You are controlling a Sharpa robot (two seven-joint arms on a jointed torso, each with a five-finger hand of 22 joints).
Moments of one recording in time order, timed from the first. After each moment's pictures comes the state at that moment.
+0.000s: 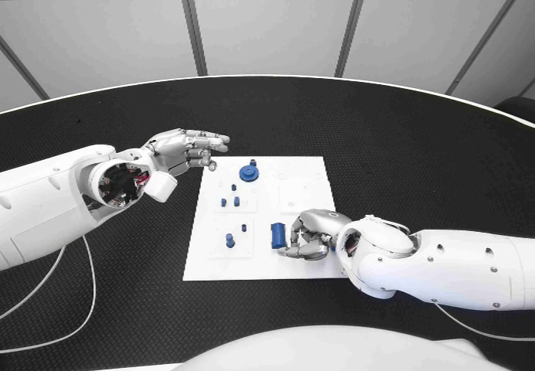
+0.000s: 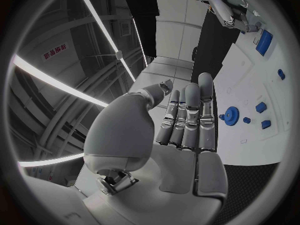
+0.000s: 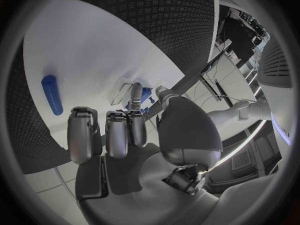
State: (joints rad) left arm 1.29 -0.74 -0.10 1.29 0.04 0.13 0.02; left_hand 1.30 -0.13 0.59 -0.04 0.06 0.90 0.18 0.25 0.16 0.80 0.13 0.75 0.08 0.99 0.05 1.31 0.23 0.18 1.03 0.13 0.89 0.59; right arm 1.00 -0.90 -0.15 1.81 -1.49 -0.37 -0.49; right_hand 1.02 -0.14 0.25 0.27 0.19 1.03 0.02 0.60 0.61 1.47 -0.04 1.52 1.31 1.46 -0.11 1.56 1.31 0.02 1.47 0.00 1.51 1.31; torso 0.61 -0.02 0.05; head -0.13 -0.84
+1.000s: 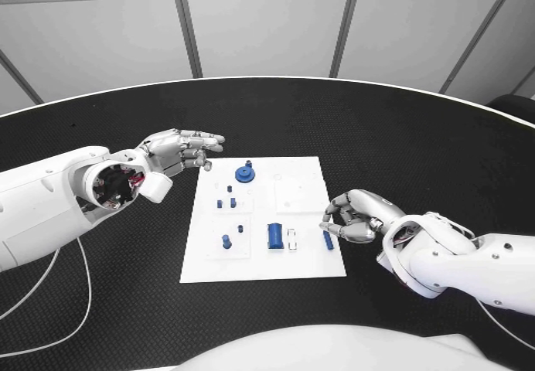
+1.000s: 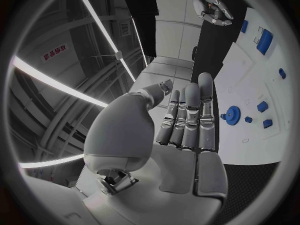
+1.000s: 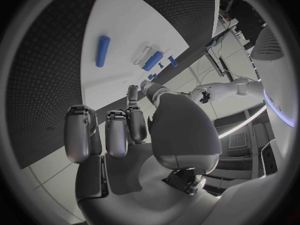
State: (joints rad) left arm 1.29 -0.75 -0.10 1.29 0.04 0.13 0.02; left_hand 1.30 -0.13 0.59 -0.04 0.06 0.90 0.18 0.25 0.16 0.80 0.13 0.75 0.08 0.99 0.05 1.31 0.23 0.18 1.03 0.13 0.88 0.59; right arm 1.00 -1.16 -0.15 1.91 -1.38 -0.64 -0.32; right_hand 1.21 -0.15 0.44 0.16 0.18 0.95 0.07 0.44 0.50 1.47 -0.01 1.40 1.31 1.47 -0.08 1.55 1.31 0.02 1.47 0.02 1.46 1.31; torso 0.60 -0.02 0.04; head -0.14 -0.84
